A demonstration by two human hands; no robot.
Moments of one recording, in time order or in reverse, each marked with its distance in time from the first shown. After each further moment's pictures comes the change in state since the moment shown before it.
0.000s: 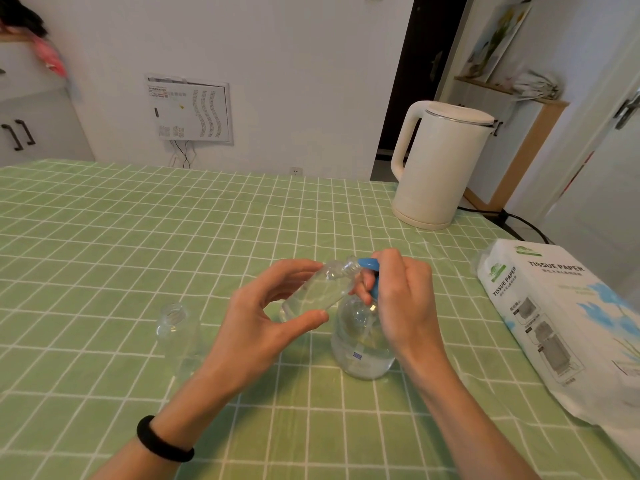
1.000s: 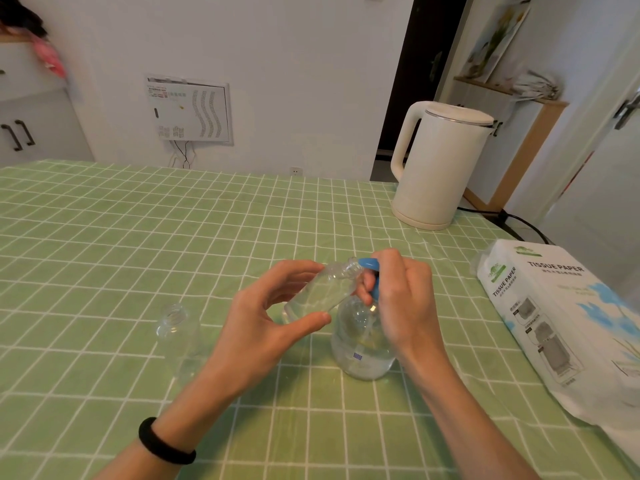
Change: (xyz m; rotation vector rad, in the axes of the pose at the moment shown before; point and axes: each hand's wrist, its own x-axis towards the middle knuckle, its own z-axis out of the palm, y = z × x) left_hand -0.001 0.003 0.002 -0.004 -0.009 -0.019; right_hand 0.001 0.003 0.000 0.030 0.000 -0.012
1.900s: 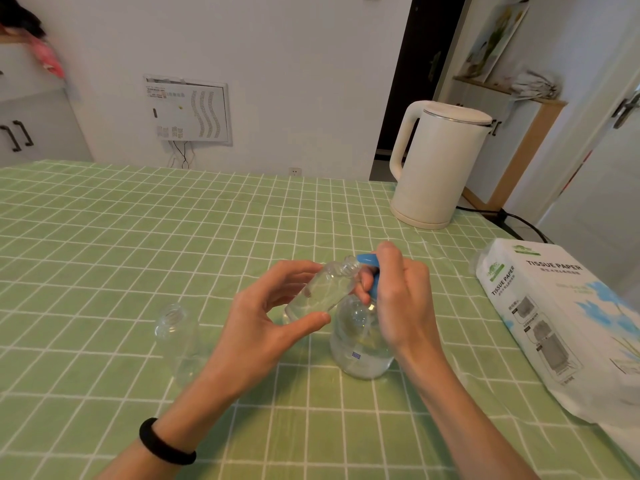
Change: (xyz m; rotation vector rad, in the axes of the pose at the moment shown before) left_hand 0.000 0.000 0.001 -0.005 0.007 -0.005; right_hand 0.000 -0.001 0.002 0.027 -0.001 0.043
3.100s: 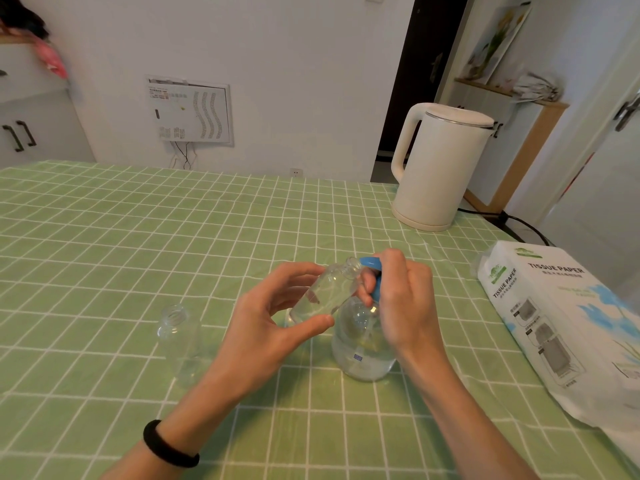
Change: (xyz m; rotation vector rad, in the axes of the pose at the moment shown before) left_hand 0.000 0.003 0.002 -0.021 -0.004 -0.017; right_hand 0.000 0.002 -0.002 0.012 -0.024 -0.051
